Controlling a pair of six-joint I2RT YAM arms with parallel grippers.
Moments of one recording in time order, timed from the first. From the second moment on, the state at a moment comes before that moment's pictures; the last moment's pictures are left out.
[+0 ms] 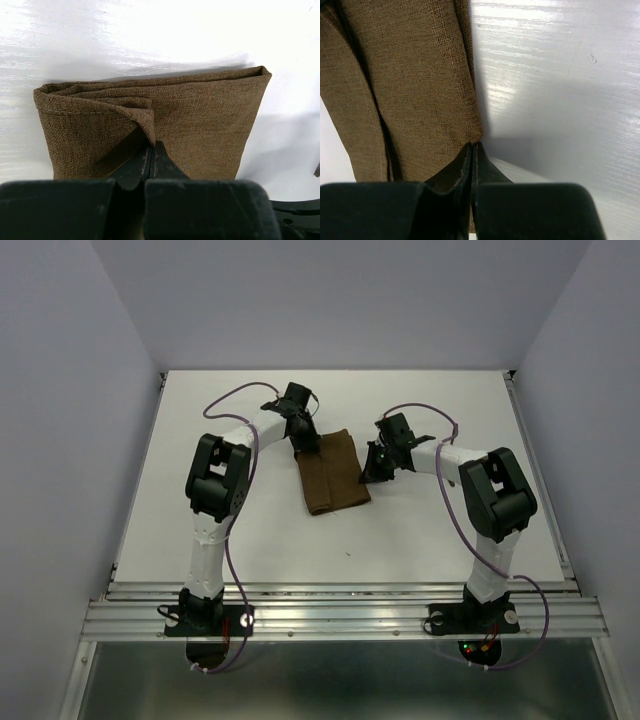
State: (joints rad) left arm -0.42 2.20 1.70 -0.50 0.12 -0.74; right arm 0.43 1.93 1.21 -0.28 -0.22 0.53
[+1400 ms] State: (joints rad) left arm -0.40 2.20 1.70 -0.48 0.13 -0.79; right arm 0.43 1.92 1.20 -0.25 -0.22 0.54
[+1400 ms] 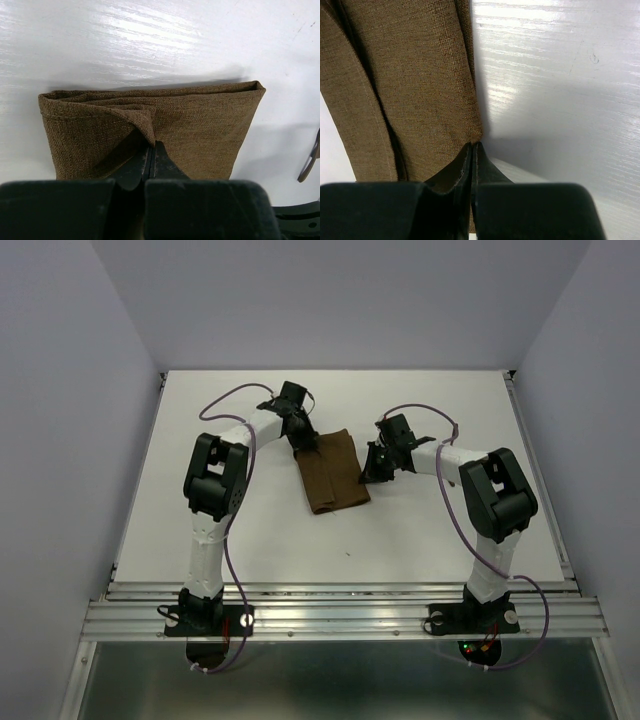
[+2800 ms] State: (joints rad) left arm -0.40 2.20 1.66 -0.43 0.14 -0.80; right arm 0.60 1.89 1.12 -0.11 -0.44 0.75
